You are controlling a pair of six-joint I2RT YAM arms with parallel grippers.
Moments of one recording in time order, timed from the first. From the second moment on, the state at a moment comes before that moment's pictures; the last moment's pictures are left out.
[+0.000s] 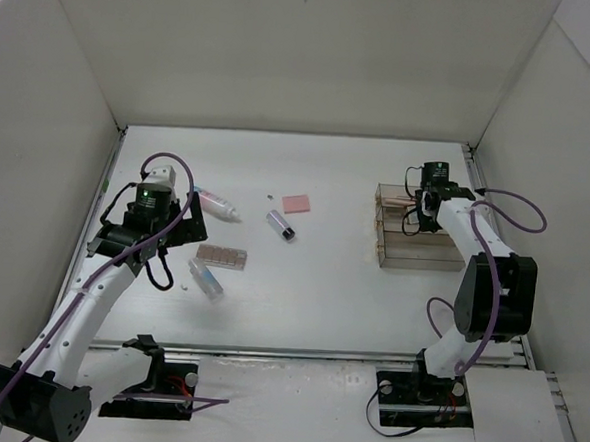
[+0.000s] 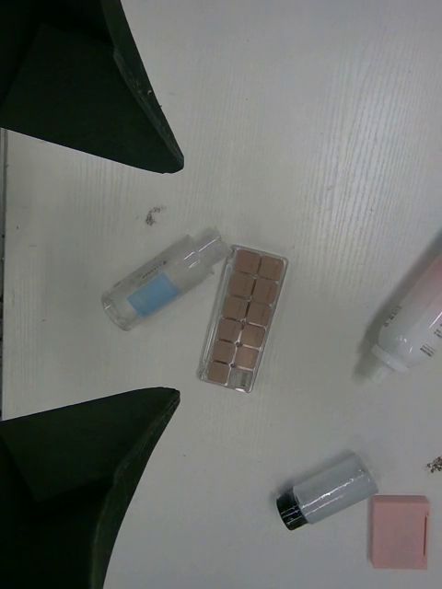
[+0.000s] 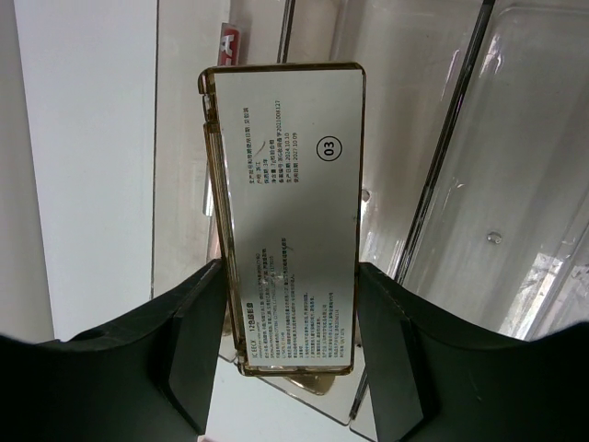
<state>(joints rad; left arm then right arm) -0.24 1.01 1.01 -0.75 -0.14 -0.40 0.02 1.64 1.19 -0.56 0.45 1.41</state>
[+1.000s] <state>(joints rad) -0.24 1.01 1.01 -0.77 -0.16 -0.41 0.25 1.62 1.37 -0.44 0.21 0.65</state>
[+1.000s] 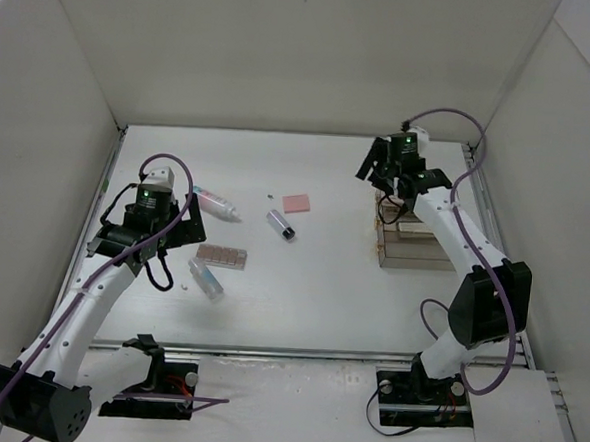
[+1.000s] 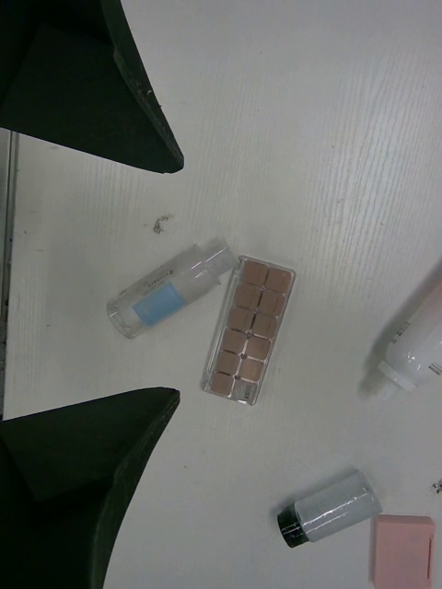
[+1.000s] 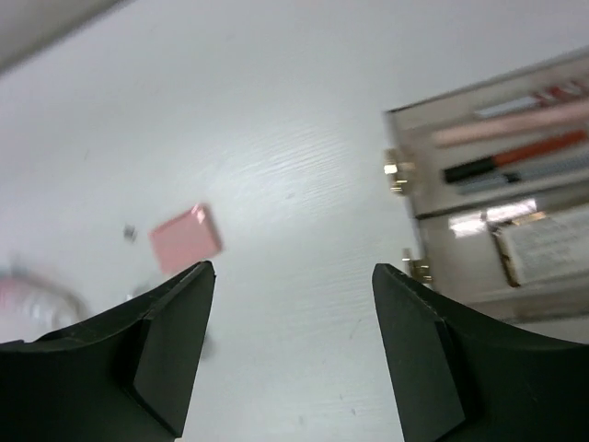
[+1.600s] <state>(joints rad) -0.24 0.72 1.00 -0.93 -0.30 -0.55 0.75 2.03 1.66 -0.48 -0.29 -0.18</state>
